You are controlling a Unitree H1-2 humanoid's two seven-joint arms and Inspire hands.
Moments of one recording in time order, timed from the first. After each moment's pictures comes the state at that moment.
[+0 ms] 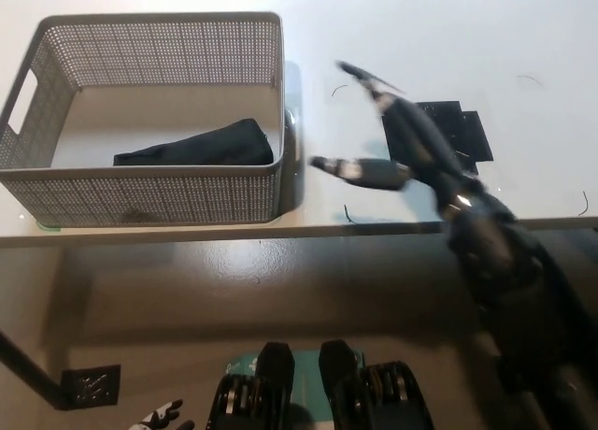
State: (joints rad) left_arm 0.08 0.36 -0.17 0.30 0.31 -0.14 -0.18; right_arm -0.62 -0.17 0.21 0.26 -0.44 -0.08 0.04
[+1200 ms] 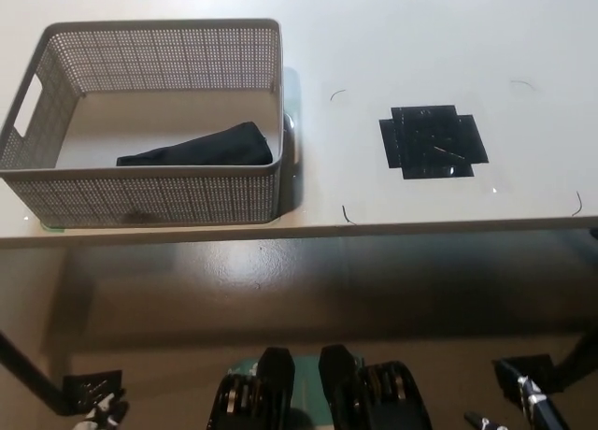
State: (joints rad) left_arm 0.07 0.31 0.05 0.48 0.17 -0.29 -0.14; right_arm 0.07 -0.22 0.03 0.41 -0.06 -0.25 0.14
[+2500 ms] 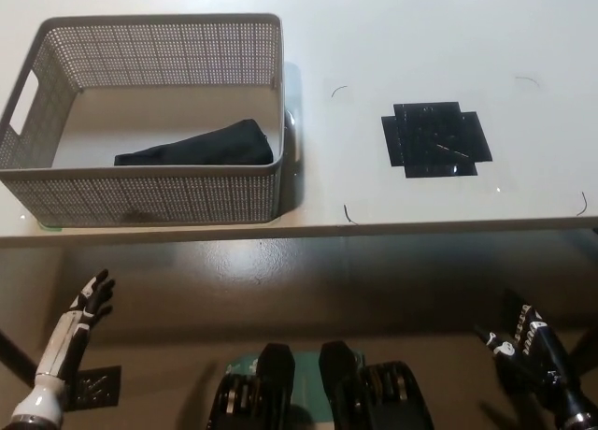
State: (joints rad) left_arm -0.17 0.28 0.15 0.56 0.04 -0.42 -0.14; right_arm -0.25 -0.20 -0.10 0.82 0.13 -0.42 0.24
